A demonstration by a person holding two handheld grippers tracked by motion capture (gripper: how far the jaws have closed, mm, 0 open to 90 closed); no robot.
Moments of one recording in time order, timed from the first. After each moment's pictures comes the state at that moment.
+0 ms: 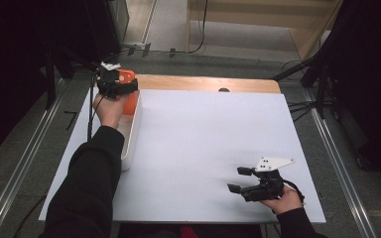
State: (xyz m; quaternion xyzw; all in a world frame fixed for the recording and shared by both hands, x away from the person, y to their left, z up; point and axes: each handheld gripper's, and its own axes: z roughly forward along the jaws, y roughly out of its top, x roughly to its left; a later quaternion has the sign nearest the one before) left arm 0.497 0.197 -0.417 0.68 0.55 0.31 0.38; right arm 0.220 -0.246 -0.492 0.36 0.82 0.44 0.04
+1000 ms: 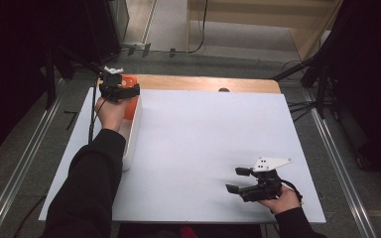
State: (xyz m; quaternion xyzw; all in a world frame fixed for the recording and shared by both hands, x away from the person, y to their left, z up) left arm 0.494 0.193 -0.428 0.69 0.56 0.29 0.36; right arm 0.221 -0.242 -0.494 0.36 0.82 0.44 0.04
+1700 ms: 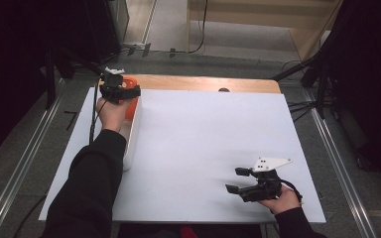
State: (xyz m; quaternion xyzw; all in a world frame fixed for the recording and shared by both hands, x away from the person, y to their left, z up) left arm 0.495 0.191 -0.430 0.69 0.56 0.29 0.35; right arm 0.221 -0.241 -0.494 0.36 0.82 0.44 0.04
